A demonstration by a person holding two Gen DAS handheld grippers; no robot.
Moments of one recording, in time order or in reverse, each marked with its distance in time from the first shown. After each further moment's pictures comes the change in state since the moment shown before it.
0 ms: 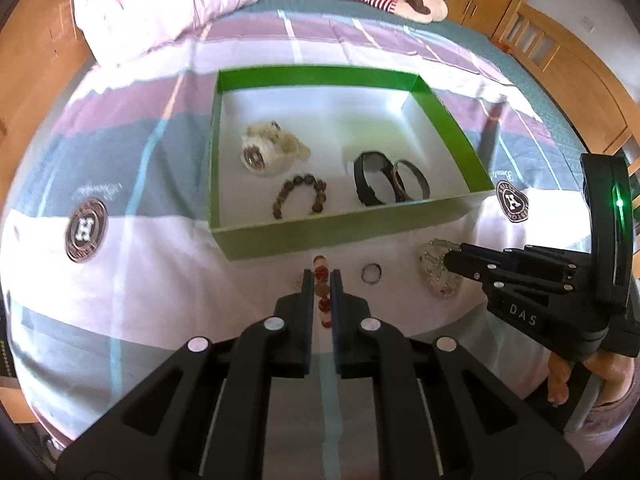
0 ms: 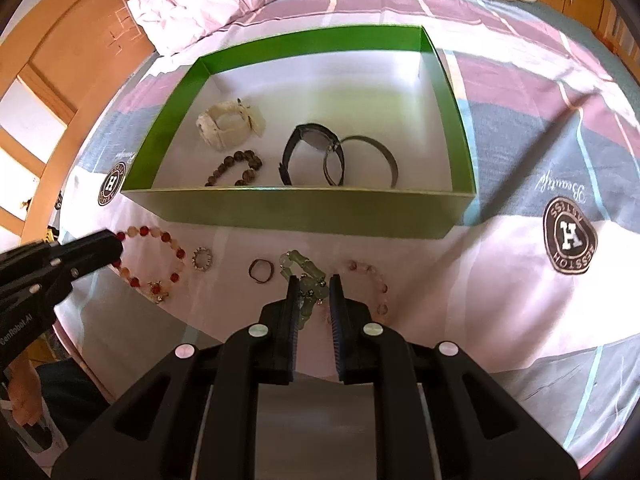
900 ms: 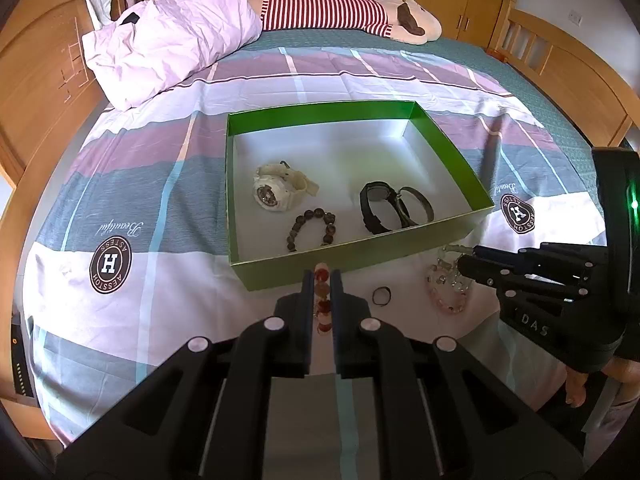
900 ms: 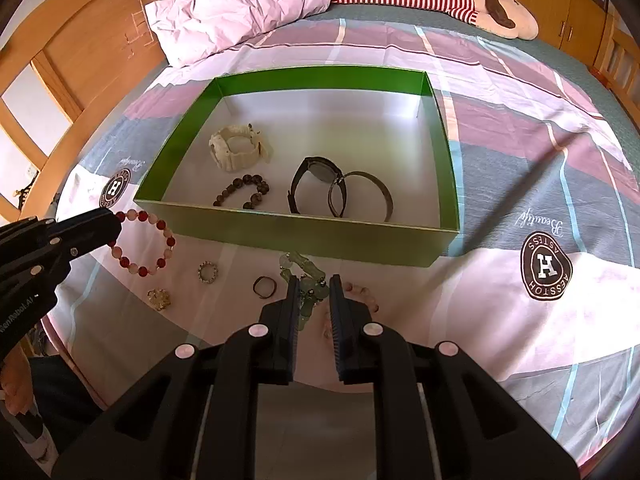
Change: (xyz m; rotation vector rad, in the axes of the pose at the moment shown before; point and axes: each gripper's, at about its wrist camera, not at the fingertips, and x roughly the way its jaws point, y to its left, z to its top) left arm -0.020 -0.002 0.002 0.061 -0.108 0.058; right arm -0.017 0.014 0.003 -0.059 -0.079 -0.038
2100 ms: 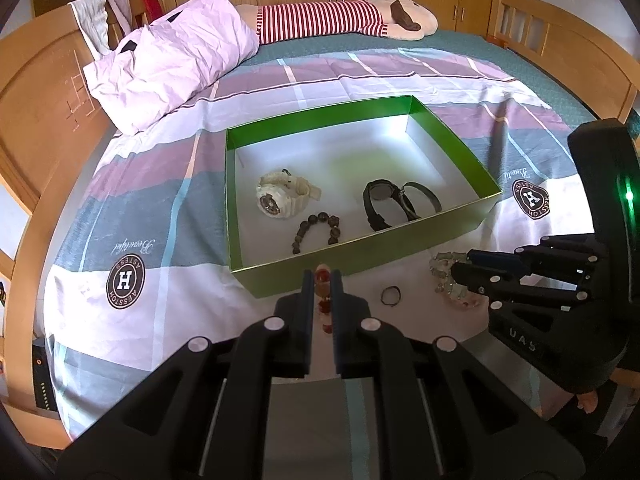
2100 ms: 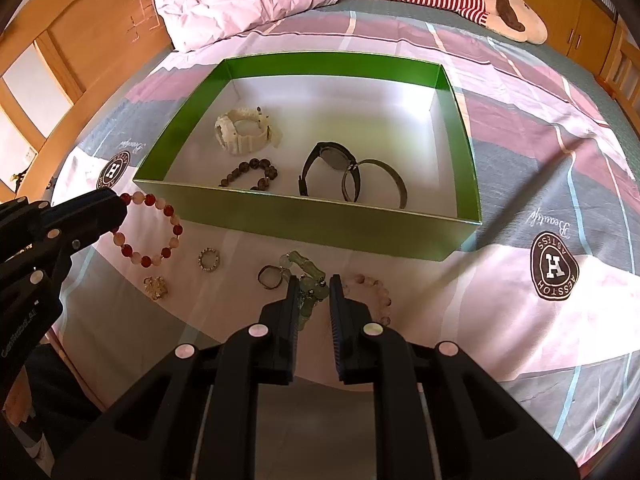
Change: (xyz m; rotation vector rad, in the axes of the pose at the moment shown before) left arm 0.002 -0.020 -0.006 0.087 -0.035 0.095; right arm 0.009 0.010 -0.006 -0.030 0.018 -0.015
